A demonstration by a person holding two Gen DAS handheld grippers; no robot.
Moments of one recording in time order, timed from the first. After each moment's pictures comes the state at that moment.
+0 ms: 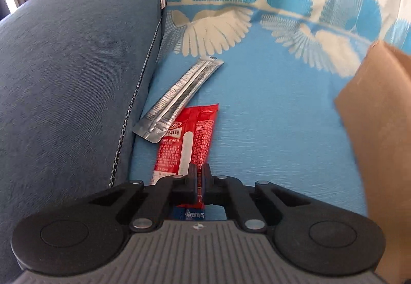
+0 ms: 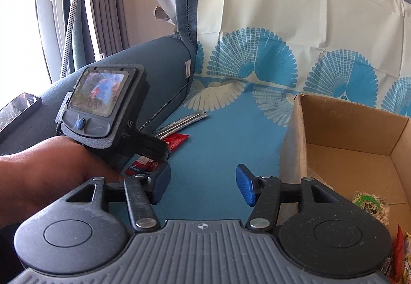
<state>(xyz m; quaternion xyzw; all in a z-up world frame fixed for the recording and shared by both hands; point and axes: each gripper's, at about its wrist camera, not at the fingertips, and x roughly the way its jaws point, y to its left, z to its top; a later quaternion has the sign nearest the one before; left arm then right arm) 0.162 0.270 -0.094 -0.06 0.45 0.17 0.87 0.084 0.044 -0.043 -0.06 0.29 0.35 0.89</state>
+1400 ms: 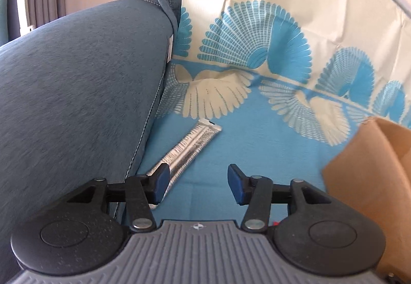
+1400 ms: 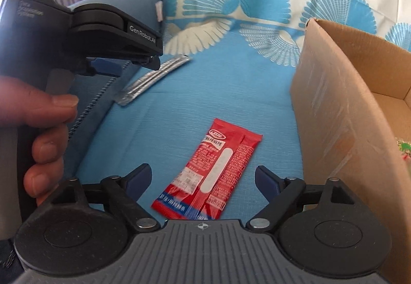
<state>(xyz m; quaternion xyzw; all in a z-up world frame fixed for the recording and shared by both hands) 0.176 0.284 -0.077 -0.10 0.34 0.17 0.92 0.117 0.111 -0.111 -0.06 0.40 0.26 0.88</state>
